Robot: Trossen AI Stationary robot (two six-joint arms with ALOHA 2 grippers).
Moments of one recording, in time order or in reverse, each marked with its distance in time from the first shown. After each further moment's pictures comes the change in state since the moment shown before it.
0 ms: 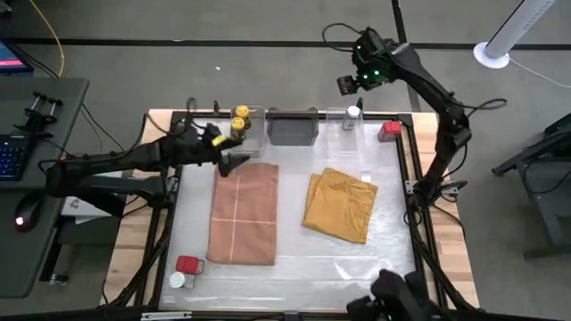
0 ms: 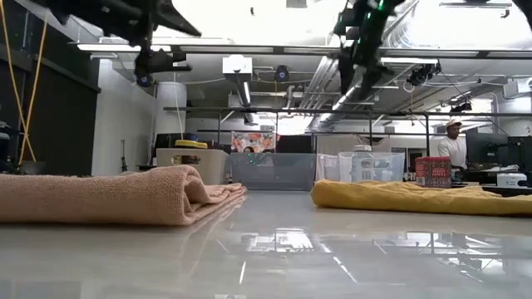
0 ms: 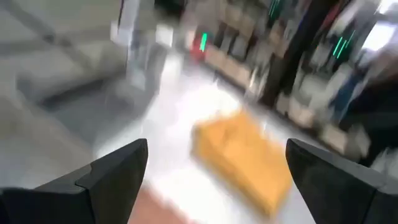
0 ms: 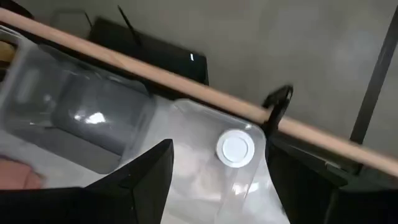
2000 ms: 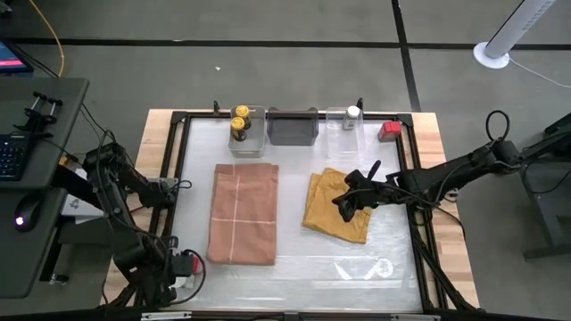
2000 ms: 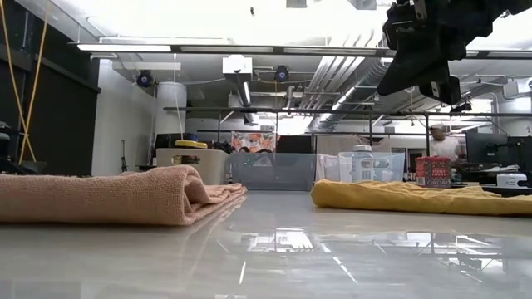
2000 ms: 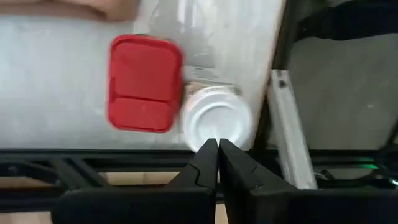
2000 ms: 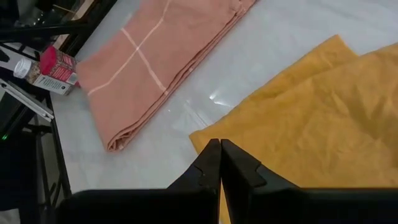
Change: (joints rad) left arm -1.350 0.652 0.578 -0.992 0.122 -0.745; right arm 1.127 -0.644 -1.236 0.936 0.192 0.703
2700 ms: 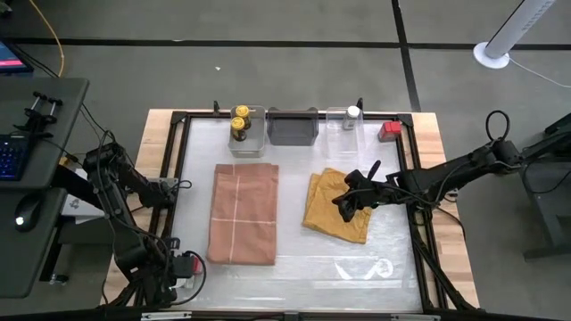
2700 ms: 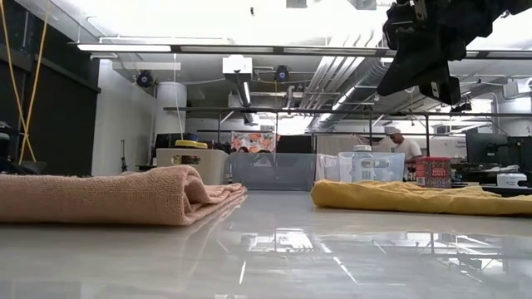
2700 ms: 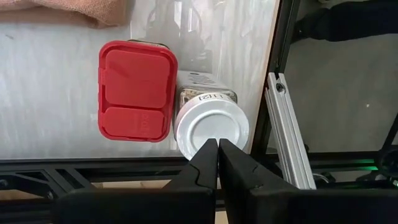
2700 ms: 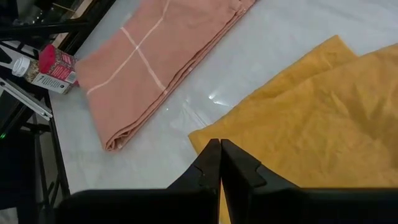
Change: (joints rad) left arm 0.001 0.000 -0.026 0.047 -0.008 0.017; right arm 0.000 0.000 0.000 -0.002 0.000 -0.007
